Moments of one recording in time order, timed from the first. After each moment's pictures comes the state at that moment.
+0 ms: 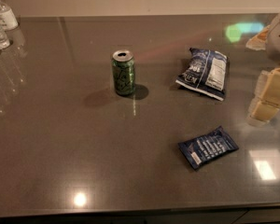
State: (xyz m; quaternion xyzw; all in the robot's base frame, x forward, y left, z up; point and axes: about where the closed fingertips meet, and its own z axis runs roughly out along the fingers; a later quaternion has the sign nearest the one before) arm 0.438 -0.217 0.976 -0.60 0.78 -0.03 0.16
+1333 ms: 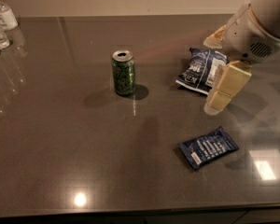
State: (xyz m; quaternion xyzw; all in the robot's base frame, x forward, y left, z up) arm 0.479 -0.150 0.960 -0.64 0.73 0.04 0.22
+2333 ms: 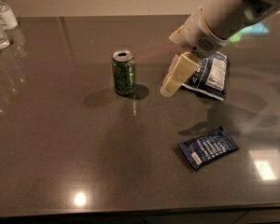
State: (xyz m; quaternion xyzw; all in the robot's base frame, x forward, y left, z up) arm 0.554 -0.077 0.938 -0.62 0.72 0.10 0.28
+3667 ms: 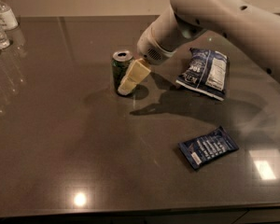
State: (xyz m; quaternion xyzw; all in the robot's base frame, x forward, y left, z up) arm 0.611 0.017 0.891 -0.59 0.74 0.13 0.31
